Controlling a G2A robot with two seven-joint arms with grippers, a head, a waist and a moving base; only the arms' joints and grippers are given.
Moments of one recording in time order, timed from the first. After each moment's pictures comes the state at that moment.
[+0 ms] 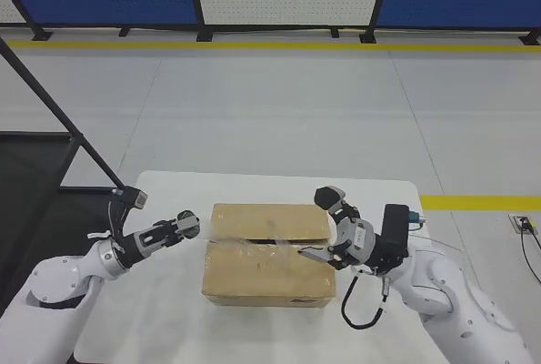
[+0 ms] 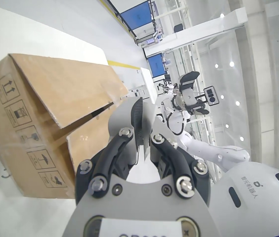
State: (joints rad) left arm 0.92 -0.87 -1.30 -1.43 -0.48 -0.39 -0.91; right arm -0.85 -1.02 1.05 -1.66 -0.77 -0.74 -0.19
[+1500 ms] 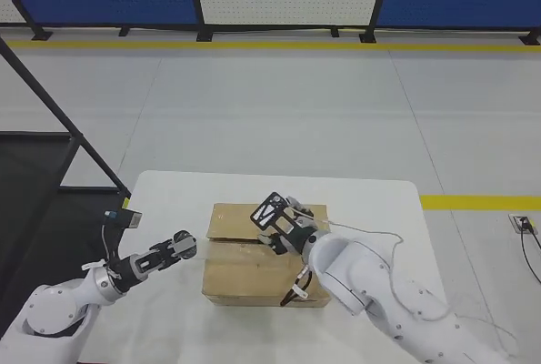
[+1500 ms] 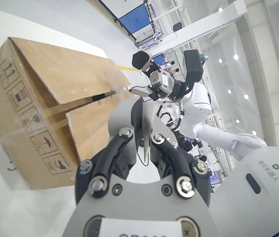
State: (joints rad) left arm 1.10 -0.87 -1.40 -1.50 -0.44 -0.52 -0.89; right arm -0.53 -1.18 0.65 -1.70 -1.09 0.05 0.81
